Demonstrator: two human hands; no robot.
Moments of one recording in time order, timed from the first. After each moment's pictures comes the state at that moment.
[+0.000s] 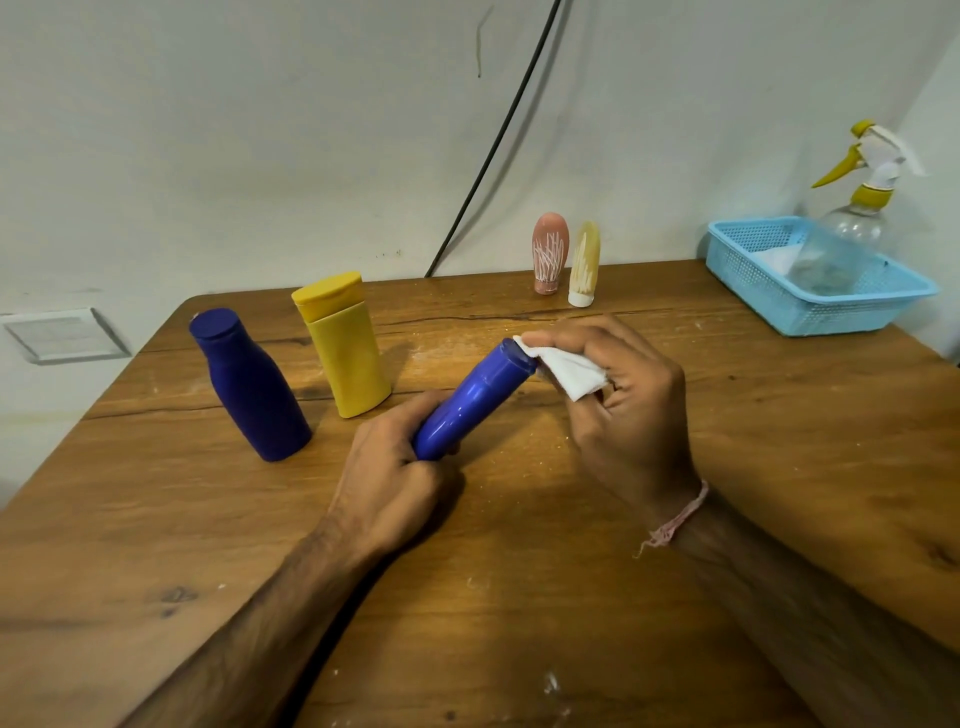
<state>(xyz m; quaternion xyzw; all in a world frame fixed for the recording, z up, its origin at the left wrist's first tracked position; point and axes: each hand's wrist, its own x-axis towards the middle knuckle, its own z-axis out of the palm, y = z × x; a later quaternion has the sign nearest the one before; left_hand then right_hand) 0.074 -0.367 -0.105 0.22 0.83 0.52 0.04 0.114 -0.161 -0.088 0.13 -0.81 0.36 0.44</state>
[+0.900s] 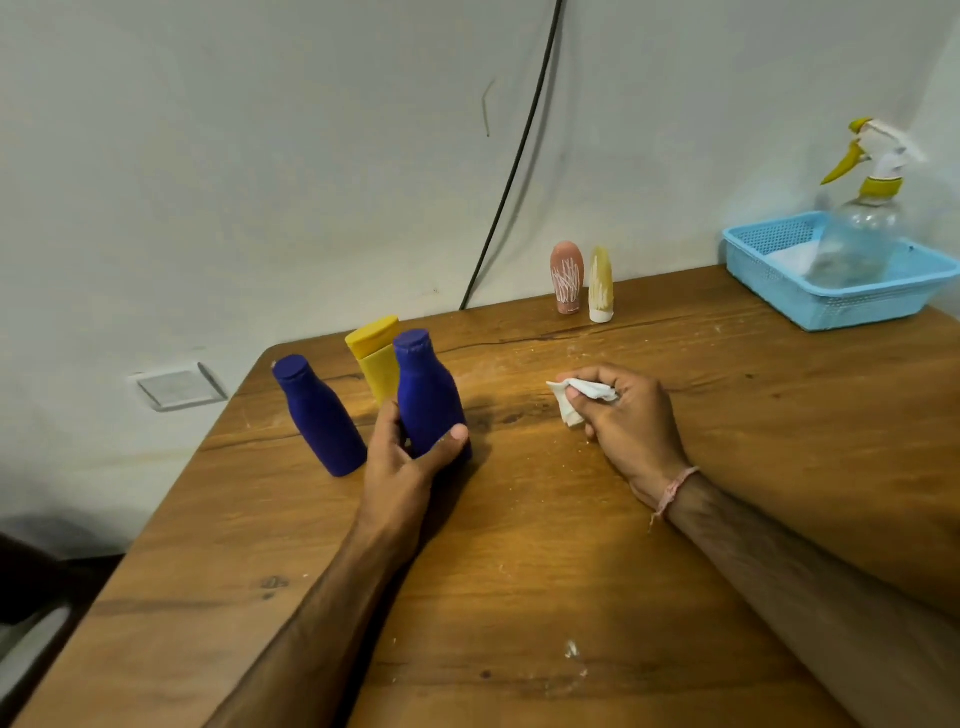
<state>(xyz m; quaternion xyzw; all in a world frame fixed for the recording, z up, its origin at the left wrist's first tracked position) 0.076 -0.380 -0.108 0.10 0.71 0.70 0.01 0.091 -0.141 -0.126 -0.09 -0.76 0.59 0.25</state>
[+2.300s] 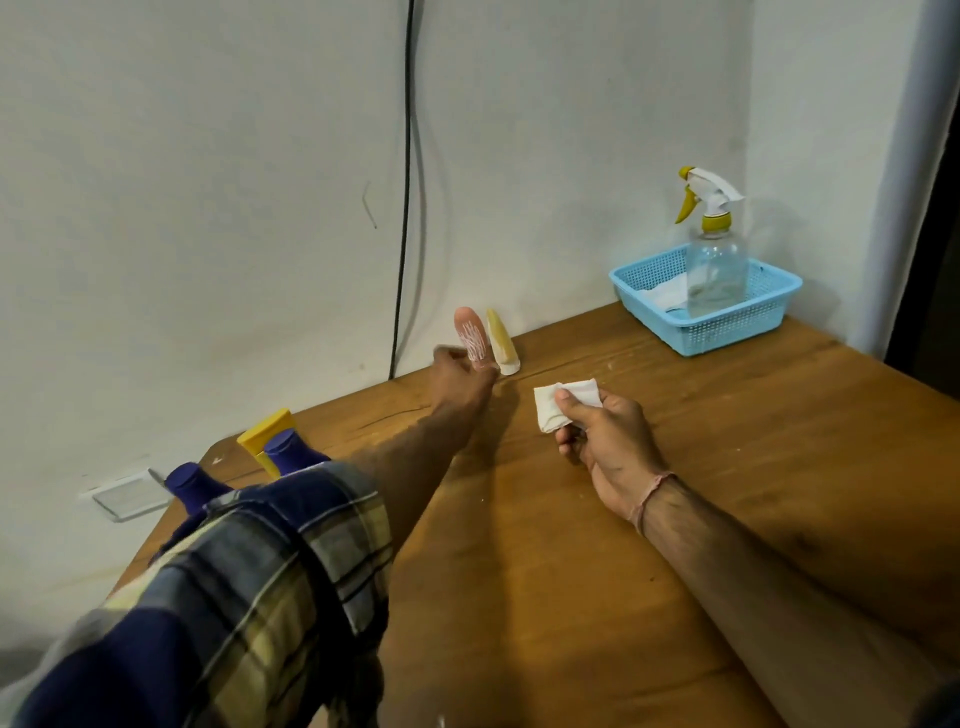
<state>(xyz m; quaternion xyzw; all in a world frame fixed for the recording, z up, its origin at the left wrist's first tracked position) -0.025 -0.167 -0.068 0.06 0.87 0.49 -0.02 0.118 -0.059 -0.103 -0.19 -0.50 0.82 0.19</state>
